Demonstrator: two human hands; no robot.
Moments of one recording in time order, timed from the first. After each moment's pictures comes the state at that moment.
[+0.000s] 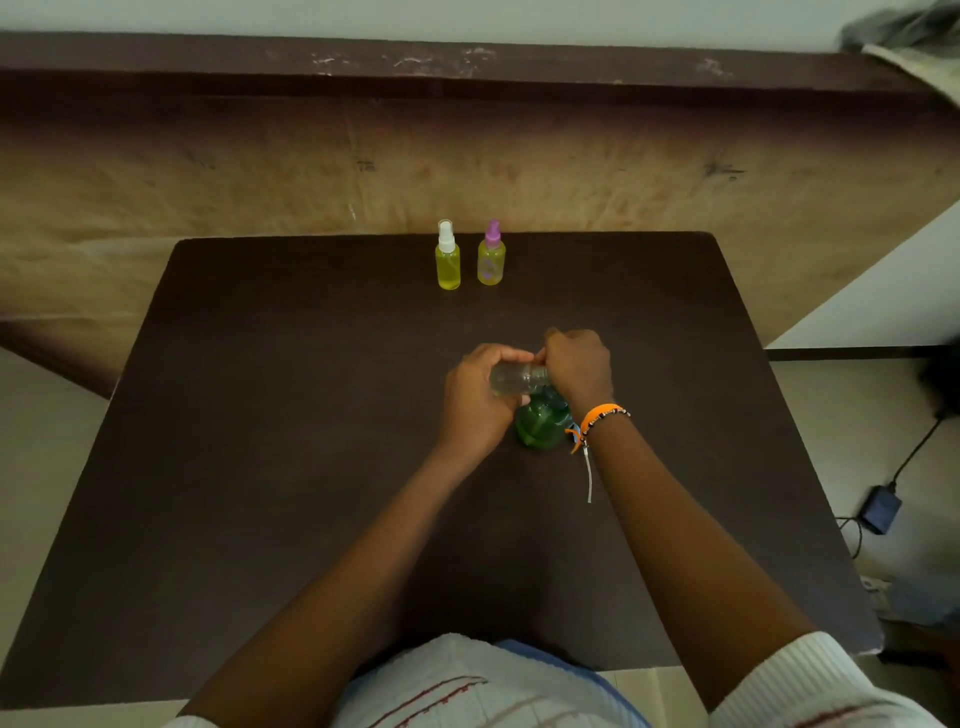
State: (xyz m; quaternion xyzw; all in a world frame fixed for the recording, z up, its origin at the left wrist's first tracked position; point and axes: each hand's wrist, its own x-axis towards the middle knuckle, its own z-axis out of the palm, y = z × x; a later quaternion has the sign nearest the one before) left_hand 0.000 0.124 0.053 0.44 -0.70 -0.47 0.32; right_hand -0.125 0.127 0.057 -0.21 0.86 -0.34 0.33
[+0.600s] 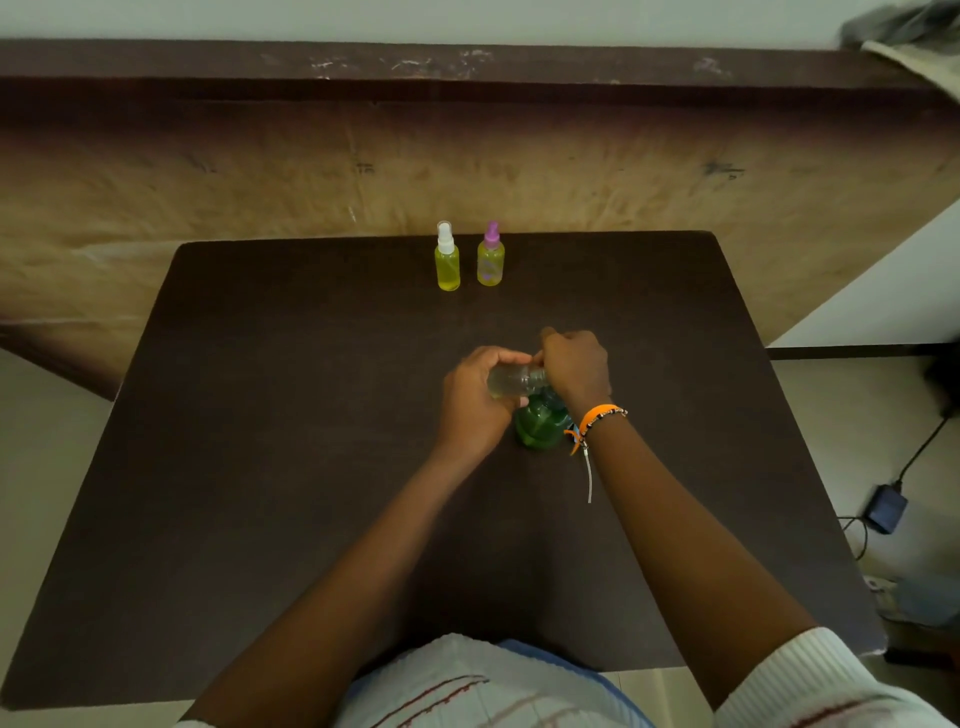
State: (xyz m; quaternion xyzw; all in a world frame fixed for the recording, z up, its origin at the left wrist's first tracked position) left_hand 0.001 0.125 0.055 0.45 -0.70 -0.47 0.31; right_hand -0.126 0.126 0.053 -0.22 0.86 -0.33 0.33
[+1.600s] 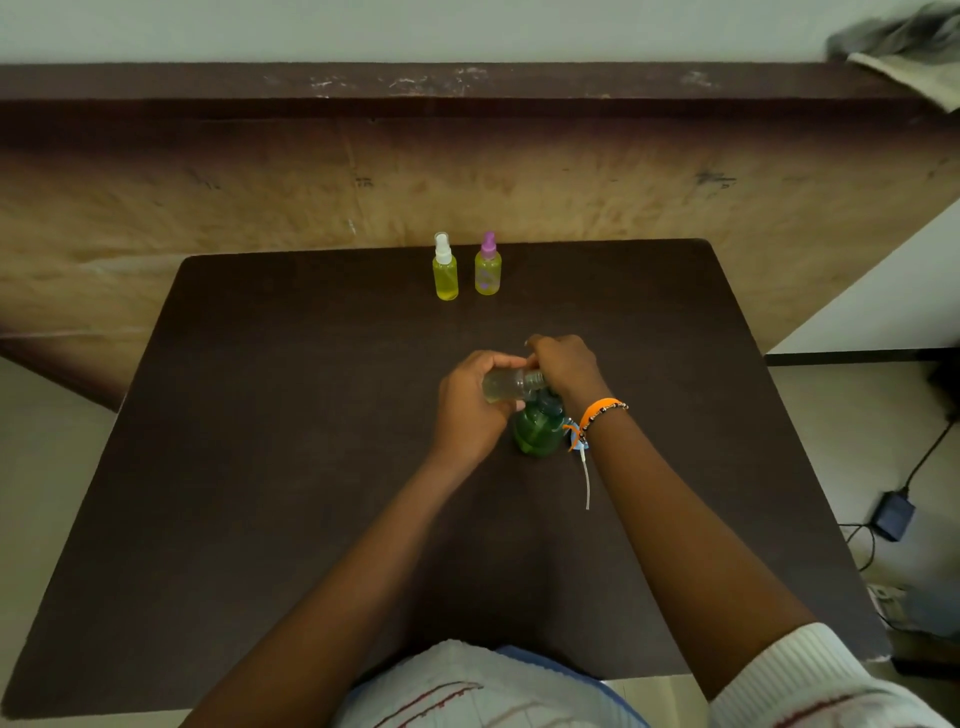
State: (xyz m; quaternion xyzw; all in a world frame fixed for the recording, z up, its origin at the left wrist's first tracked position) left_hand 0.001 0.128 0.062 0.44 -0.70 -0.47 0.32; right_hand -0.124 0.124 0.066 -0.24 0.83 -0.30 0.40
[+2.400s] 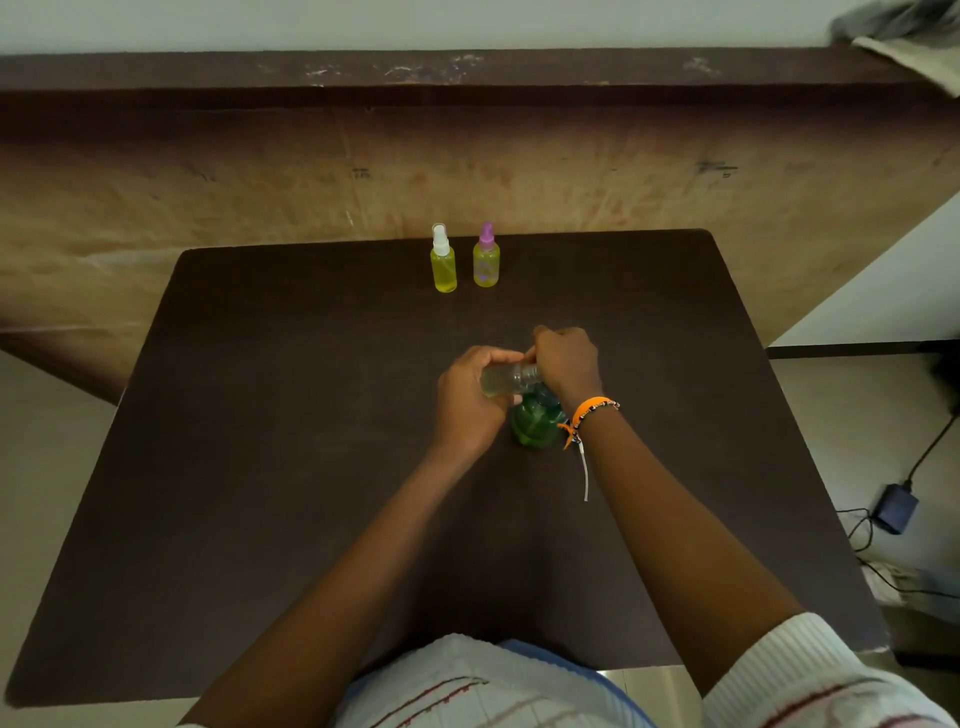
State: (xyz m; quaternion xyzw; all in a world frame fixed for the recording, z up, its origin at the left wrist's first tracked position) left_hand -0.002 0.128 0.053 0.46 -0.70 -0.46 0.32; right_hand -0.128 0.125 0.052 -0.23 0.84 -0.34 0.36
